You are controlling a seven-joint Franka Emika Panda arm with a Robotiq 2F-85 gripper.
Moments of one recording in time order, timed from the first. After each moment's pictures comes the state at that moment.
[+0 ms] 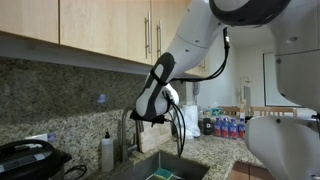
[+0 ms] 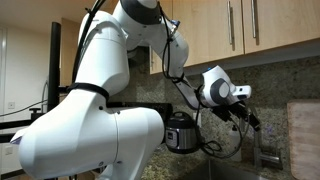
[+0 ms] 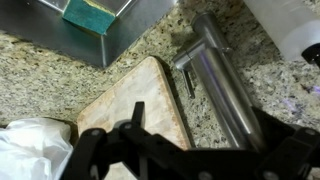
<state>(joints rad) 1.55 0.27 -1.59 -2.39 0.10 3.06 0.66</state>
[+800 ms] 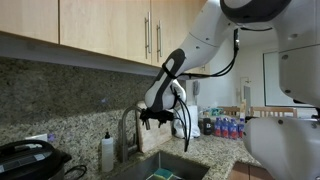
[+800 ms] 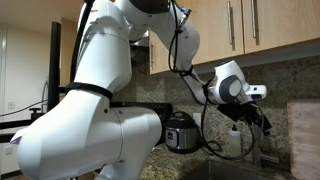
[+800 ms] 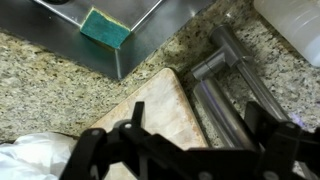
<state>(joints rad) 1.69 0.14 -1.81 -2.40 0.10 2.97 0.52</state>
